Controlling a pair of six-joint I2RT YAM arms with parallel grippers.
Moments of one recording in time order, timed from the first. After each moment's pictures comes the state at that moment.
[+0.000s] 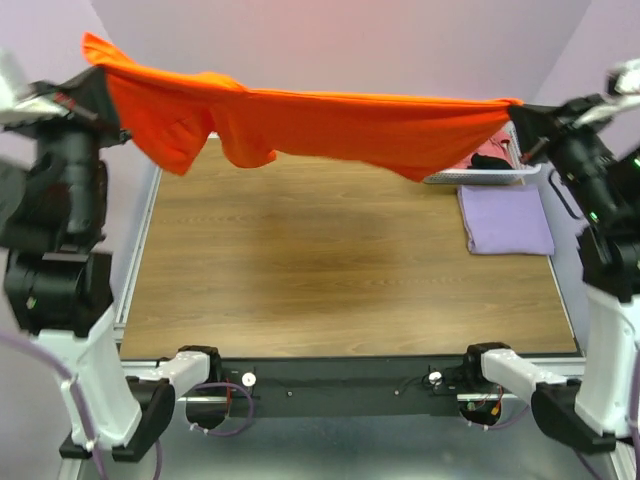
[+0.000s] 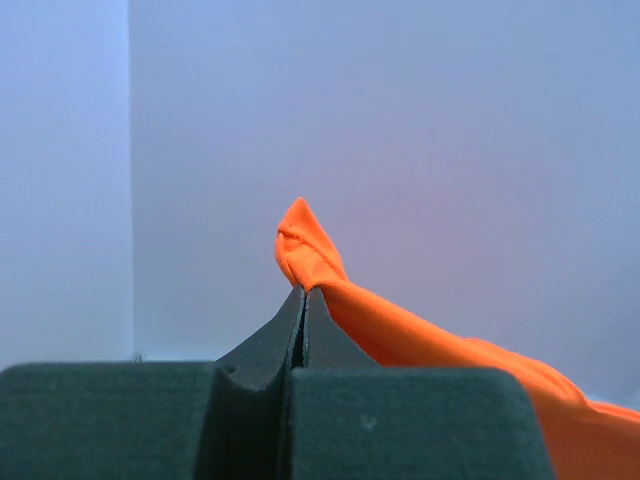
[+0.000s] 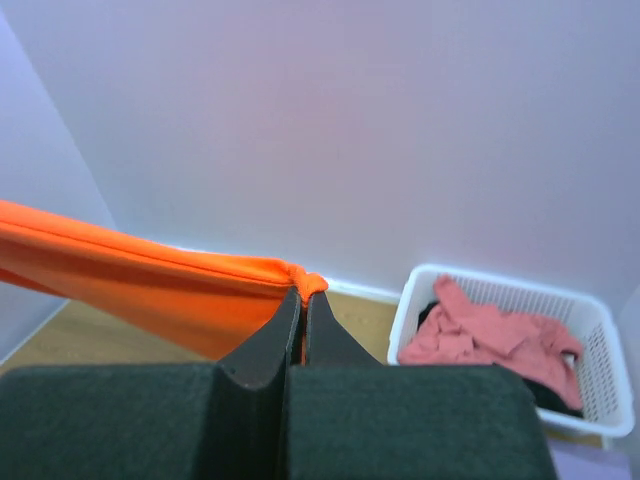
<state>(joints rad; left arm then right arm) -0.06 1.14 2.11 -0.60 -0.14 -0.22 0.09 1.11 1.83 -0.60 -0.22 0.08</state>
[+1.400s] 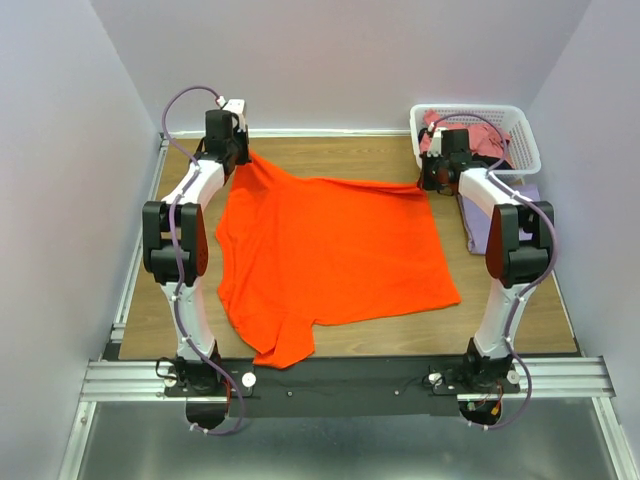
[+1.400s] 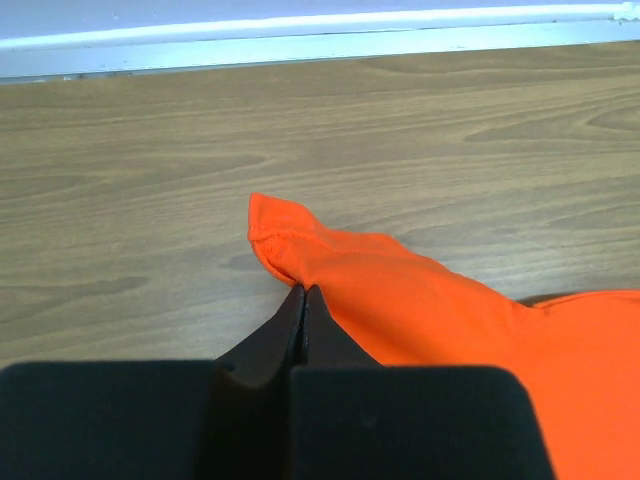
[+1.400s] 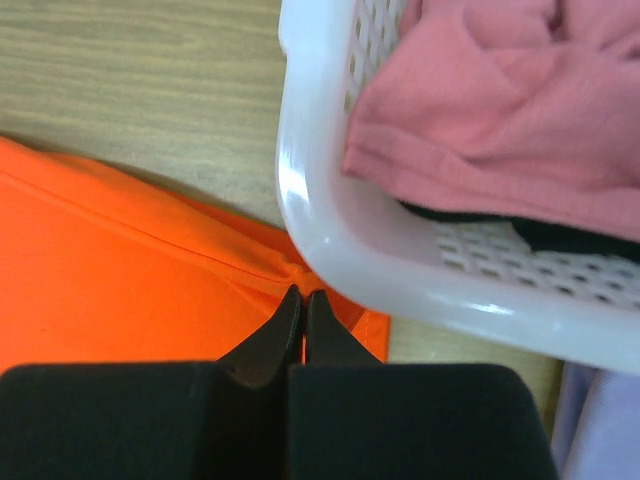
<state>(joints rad) -0.06 2.04 1.63 -0.11 0.07 -0.05 0.10 1.99 1.48 -0.28 -0.14 0.02</state>
